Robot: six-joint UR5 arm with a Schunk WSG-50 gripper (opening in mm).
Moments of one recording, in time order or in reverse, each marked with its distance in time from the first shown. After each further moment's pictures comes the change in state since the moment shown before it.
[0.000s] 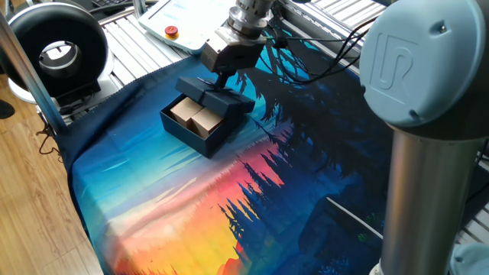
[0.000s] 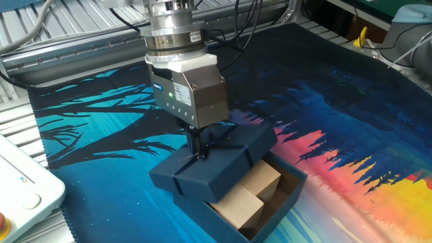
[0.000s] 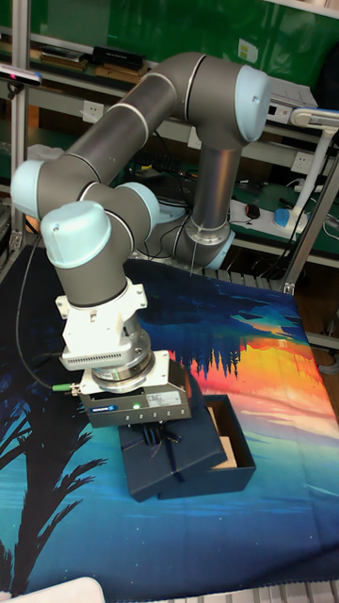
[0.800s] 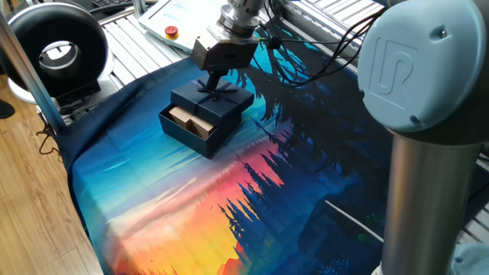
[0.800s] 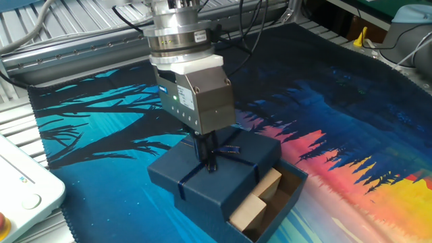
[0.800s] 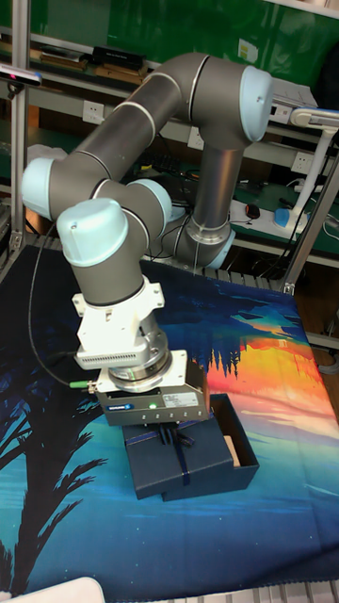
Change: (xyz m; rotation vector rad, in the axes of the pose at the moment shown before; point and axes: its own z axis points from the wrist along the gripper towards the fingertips) arm -0.002 0.029 -0.001 -0.017 0.004 0.068
